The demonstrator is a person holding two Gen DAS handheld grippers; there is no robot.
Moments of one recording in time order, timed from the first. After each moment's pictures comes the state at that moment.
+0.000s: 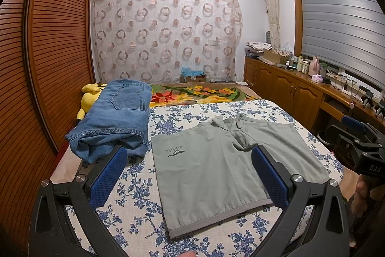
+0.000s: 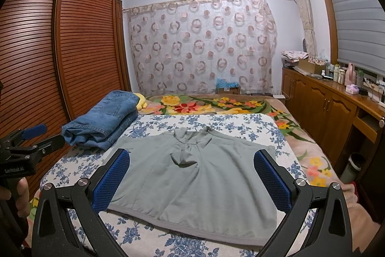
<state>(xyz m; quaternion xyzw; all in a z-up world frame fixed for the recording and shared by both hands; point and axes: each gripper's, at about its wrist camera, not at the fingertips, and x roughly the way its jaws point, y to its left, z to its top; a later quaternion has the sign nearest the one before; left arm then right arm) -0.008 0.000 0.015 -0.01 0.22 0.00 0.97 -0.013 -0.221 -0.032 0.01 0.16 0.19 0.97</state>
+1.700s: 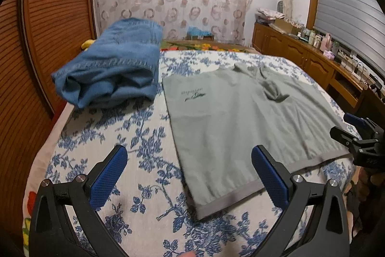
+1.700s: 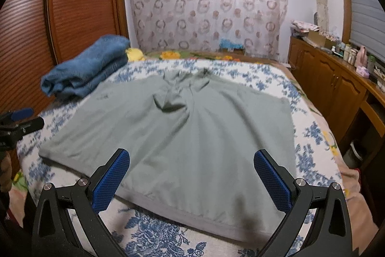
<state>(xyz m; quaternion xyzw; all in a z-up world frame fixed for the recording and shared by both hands) 0.019 0.030 -0.069 -0.04 0.34 0.01 0.94 0.041 -0.212 -0.085 -0.05 0.28 0.20 0.94</state>
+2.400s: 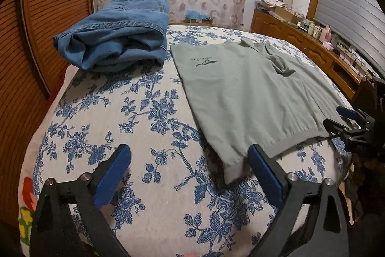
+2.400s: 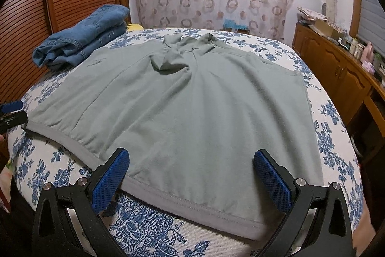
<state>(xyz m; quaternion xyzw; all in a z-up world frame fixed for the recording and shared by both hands) 0.003 0.054 -0.101 -0.05 0.38 -0.01 0.92 0.018 -0.207 -0.076 -0.08 0.32 0.20 0.92</state>
